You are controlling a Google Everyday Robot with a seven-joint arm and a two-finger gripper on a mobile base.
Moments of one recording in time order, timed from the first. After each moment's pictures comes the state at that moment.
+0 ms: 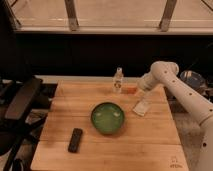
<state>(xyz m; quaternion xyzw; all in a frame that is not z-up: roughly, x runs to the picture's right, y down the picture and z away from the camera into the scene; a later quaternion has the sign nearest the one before) 0.208 0.018 0.885 -0.21 -0.14 0.12 0.96</state>
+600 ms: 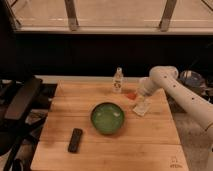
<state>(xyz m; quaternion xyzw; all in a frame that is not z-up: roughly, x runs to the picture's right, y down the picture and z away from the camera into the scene) 0.206 0.062 0.874 -0.25 -0.12 0.13 0.95</state>
